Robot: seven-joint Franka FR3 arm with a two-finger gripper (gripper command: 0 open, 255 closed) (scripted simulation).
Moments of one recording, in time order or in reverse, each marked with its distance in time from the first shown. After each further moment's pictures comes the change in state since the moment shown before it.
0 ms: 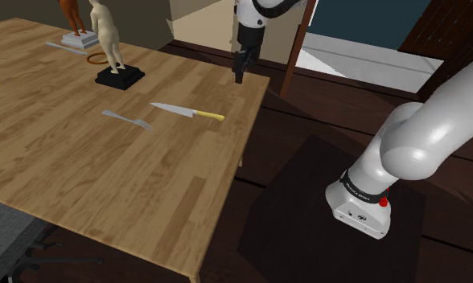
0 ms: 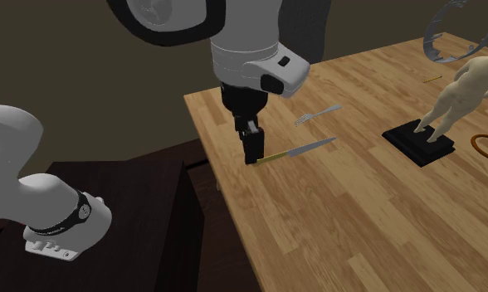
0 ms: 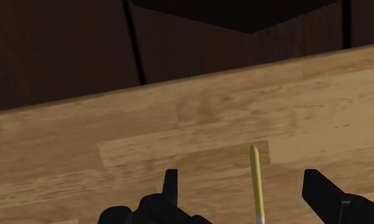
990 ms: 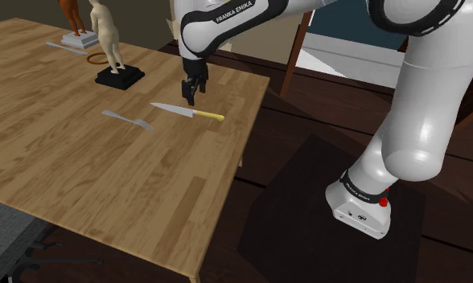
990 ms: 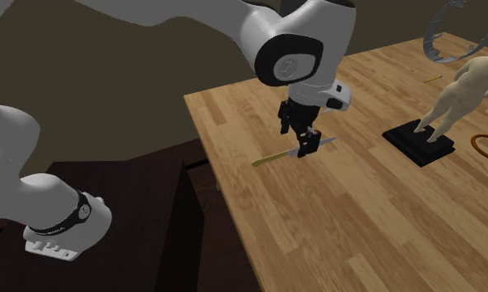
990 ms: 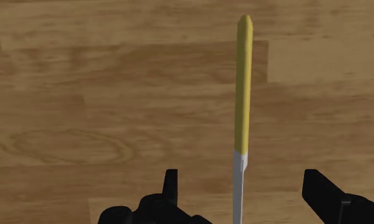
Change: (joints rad) arm 0.077 0.560 0.064 0.425 -0.048 0.111 0.019
